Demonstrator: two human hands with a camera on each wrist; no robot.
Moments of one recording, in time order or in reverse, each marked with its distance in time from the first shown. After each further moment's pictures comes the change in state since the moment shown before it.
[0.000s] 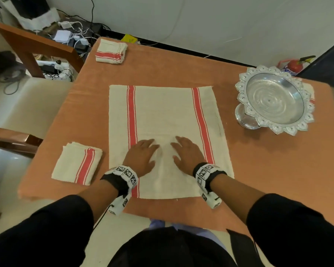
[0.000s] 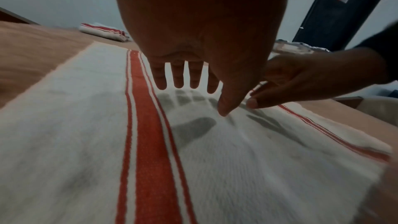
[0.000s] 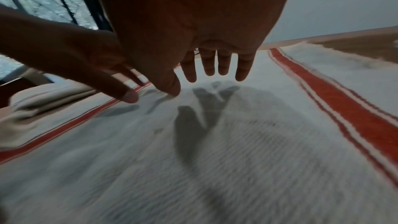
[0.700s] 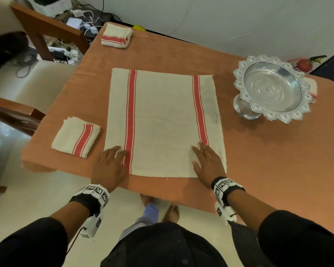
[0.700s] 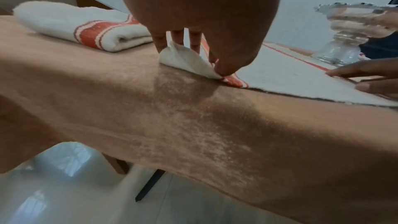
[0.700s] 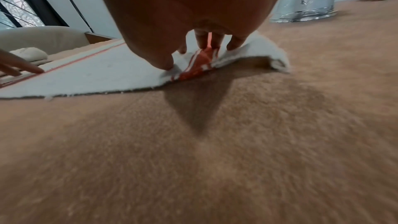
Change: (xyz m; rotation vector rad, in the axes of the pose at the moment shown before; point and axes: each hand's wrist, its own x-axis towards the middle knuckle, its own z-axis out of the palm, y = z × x) left_hand -0.135 0.003 0.058 0.010 0.251 -0.324; right_hand -0.121 0.077 0.042 0.023 0.095 0.098
